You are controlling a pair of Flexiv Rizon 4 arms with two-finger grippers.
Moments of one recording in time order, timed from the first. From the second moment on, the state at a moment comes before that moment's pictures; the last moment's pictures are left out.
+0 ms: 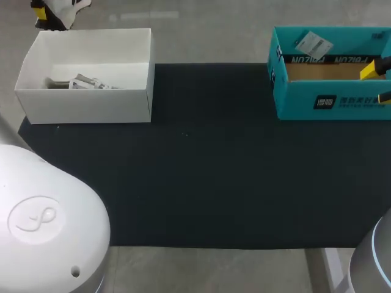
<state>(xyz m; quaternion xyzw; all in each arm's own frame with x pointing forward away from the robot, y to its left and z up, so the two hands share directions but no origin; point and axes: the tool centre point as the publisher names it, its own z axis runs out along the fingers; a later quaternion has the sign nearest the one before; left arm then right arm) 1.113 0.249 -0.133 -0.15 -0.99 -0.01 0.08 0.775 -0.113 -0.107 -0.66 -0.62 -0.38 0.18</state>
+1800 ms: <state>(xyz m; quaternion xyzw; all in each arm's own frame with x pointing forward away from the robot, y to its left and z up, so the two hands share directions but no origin) 1.136 0.267 -0.159 -0.64 -0.75 -0.15 0.03 0.775 -0.113 -0.107 -0.66 -0.62 -0.38 0.18</state>
